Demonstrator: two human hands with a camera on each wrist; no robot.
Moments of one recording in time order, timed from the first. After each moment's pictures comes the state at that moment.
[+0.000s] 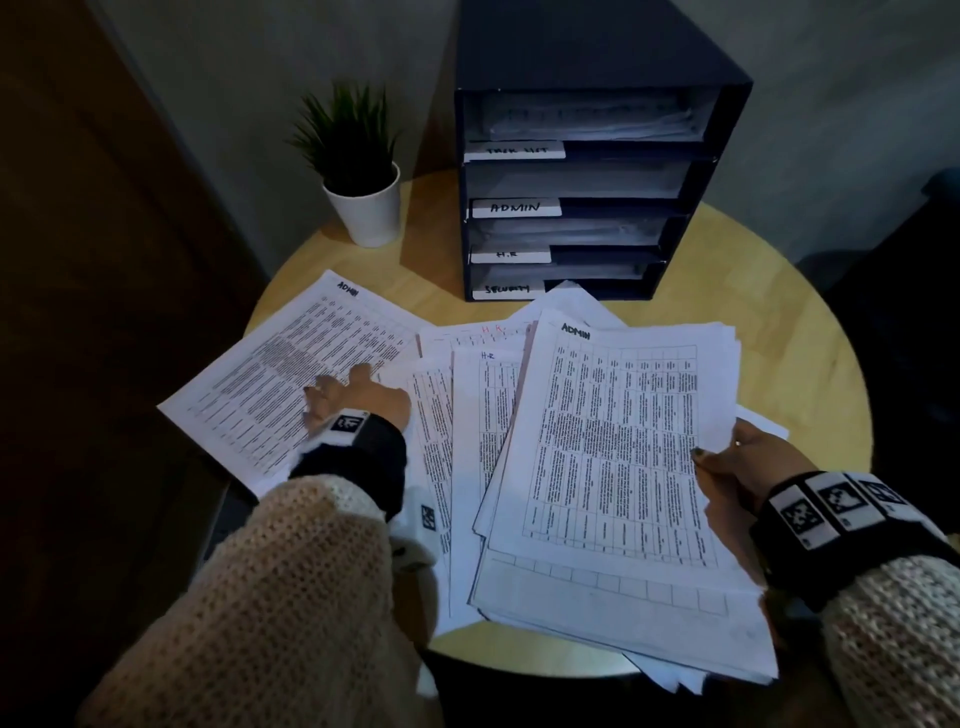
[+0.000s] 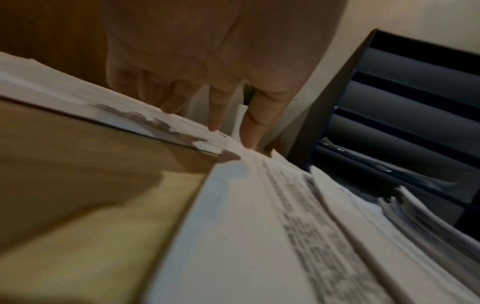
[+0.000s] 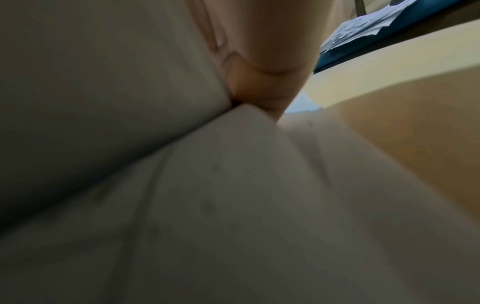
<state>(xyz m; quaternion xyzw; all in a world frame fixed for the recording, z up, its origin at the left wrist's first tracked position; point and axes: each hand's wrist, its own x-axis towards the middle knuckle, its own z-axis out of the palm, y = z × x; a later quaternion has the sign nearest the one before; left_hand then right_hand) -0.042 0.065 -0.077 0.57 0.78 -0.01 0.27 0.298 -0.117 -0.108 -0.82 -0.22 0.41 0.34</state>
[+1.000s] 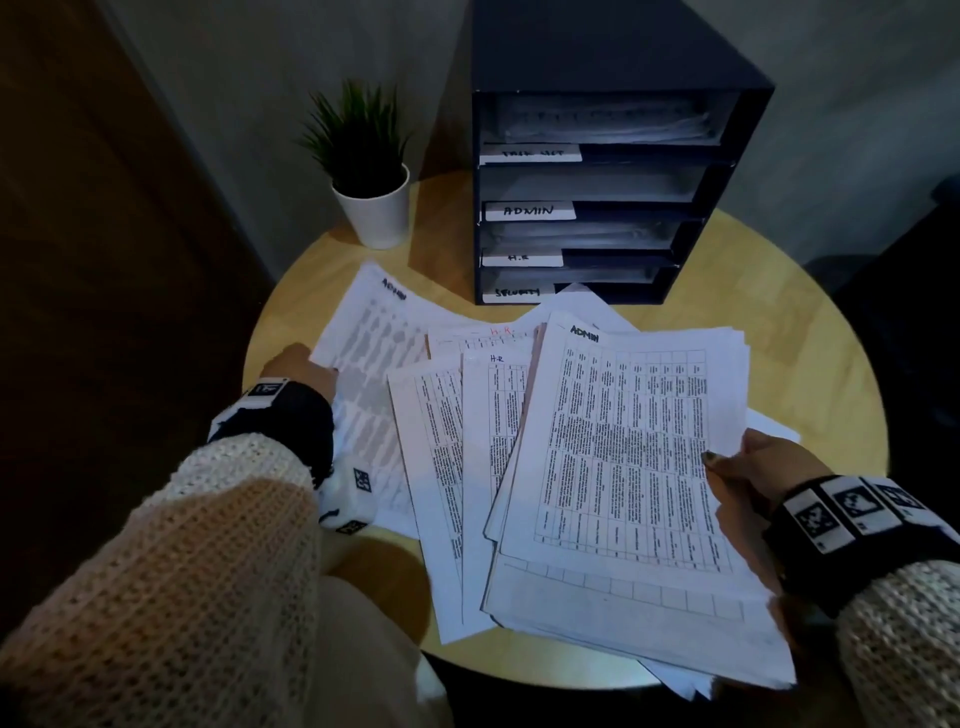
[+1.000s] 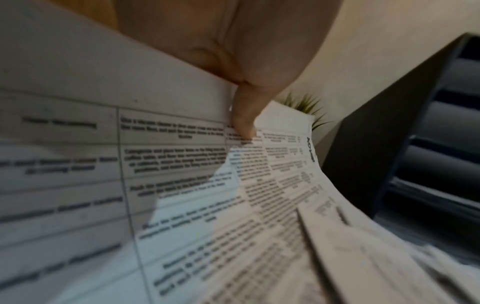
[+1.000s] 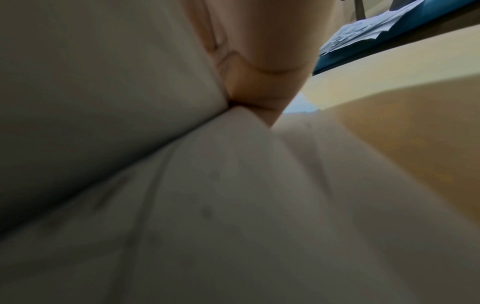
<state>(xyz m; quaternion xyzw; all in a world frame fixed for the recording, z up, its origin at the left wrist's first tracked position) -0.095 0.116 -0.054 0.59 0.77 0.05 0.23 0.283 -0.113 -0.081 -0.87 -0.26 0.37 0.20</state>
